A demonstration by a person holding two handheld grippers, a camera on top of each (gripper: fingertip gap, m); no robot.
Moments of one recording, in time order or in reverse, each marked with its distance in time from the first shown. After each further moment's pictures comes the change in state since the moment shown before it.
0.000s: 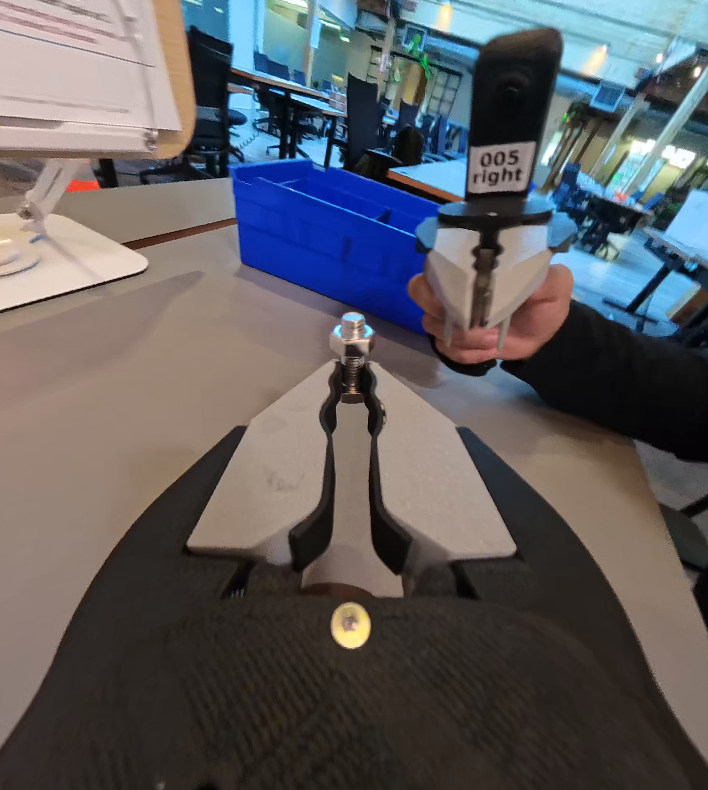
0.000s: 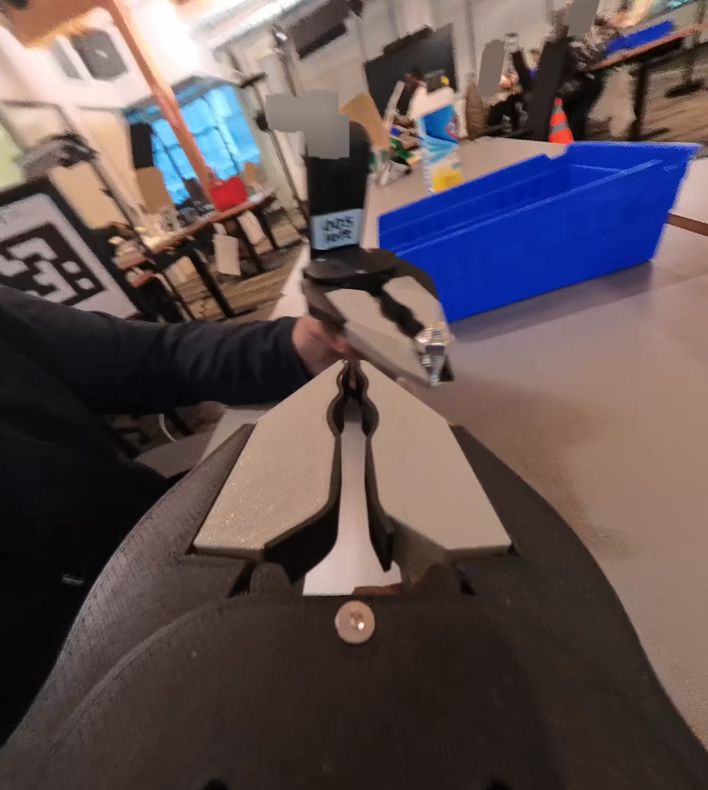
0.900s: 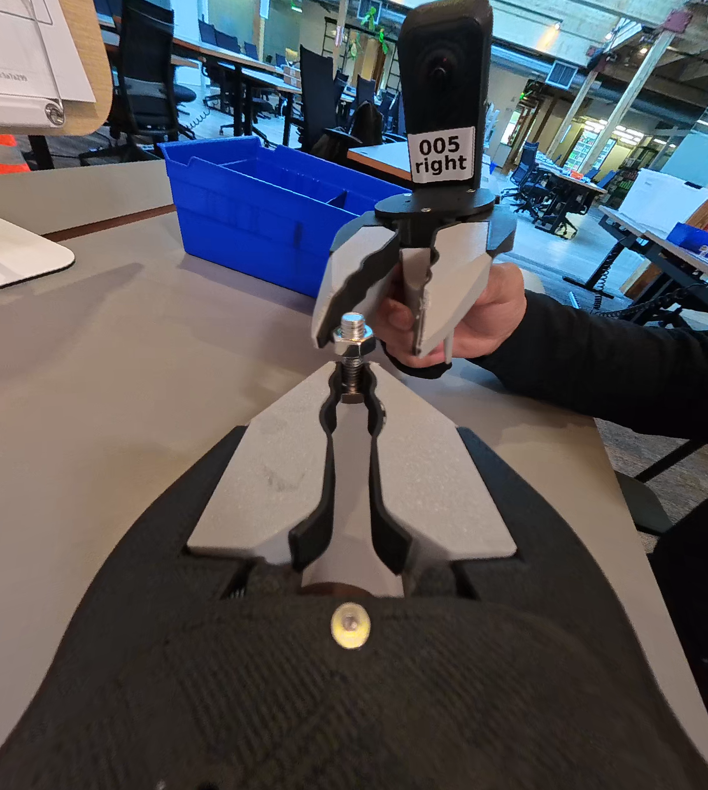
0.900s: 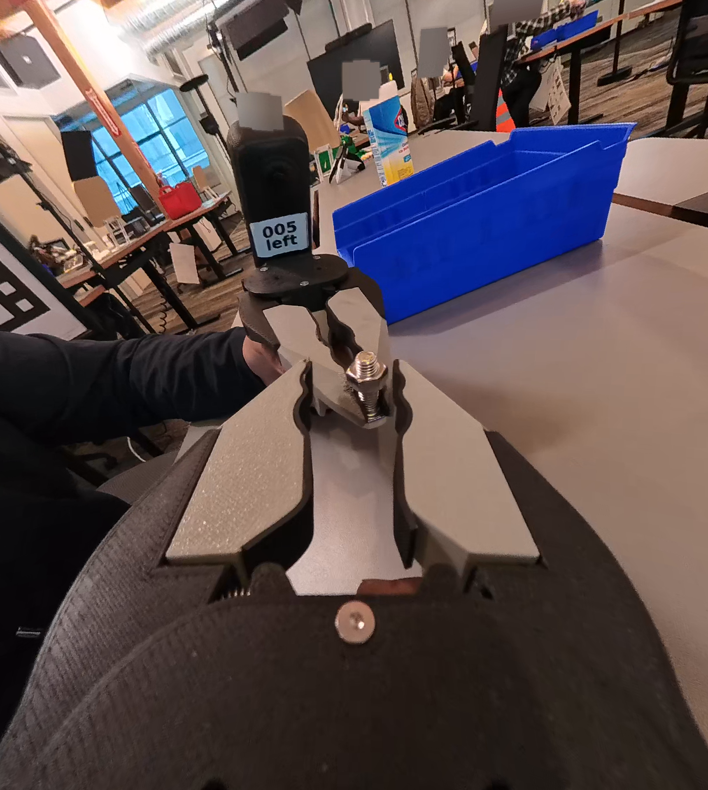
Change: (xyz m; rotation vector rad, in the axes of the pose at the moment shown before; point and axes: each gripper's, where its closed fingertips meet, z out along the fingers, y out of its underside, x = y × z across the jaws) left arm 0.028 0.008 0.013 -0.041 0.093 0.012; right arm 0.020 0.006 0.010 -0.009 0.116 0.040
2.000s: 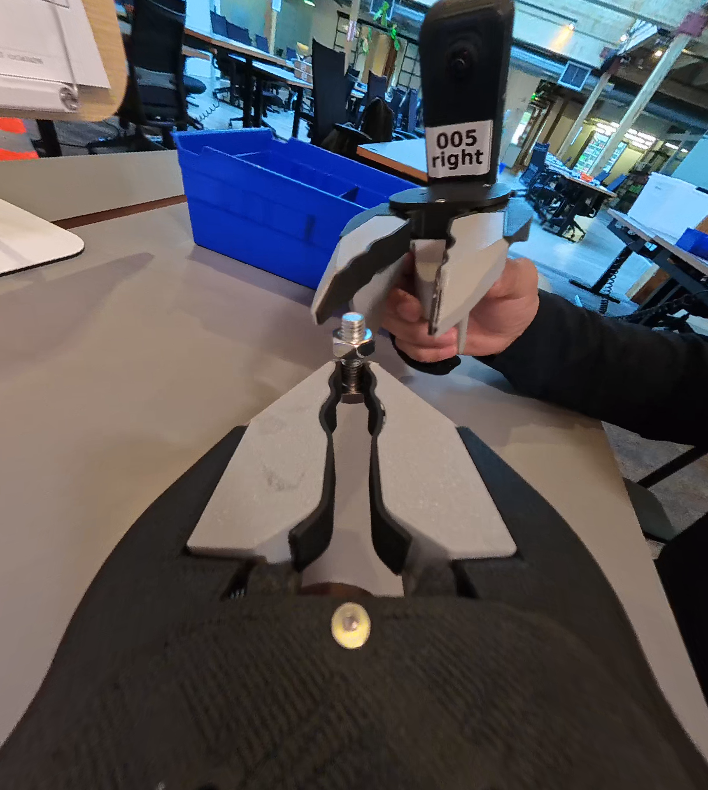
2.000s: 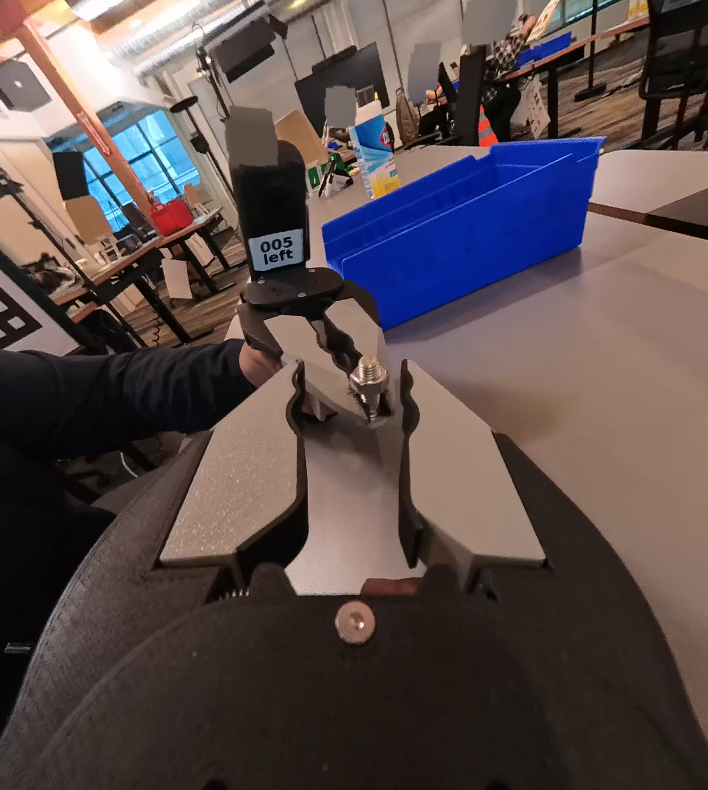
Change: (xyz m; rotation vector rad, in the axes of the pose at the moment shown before) left arm -0.006 0.003 0.001 -0.007 -0.019 -0.021; right arm 0.006 -0.004 -0.005 0.029 0.027 0.014
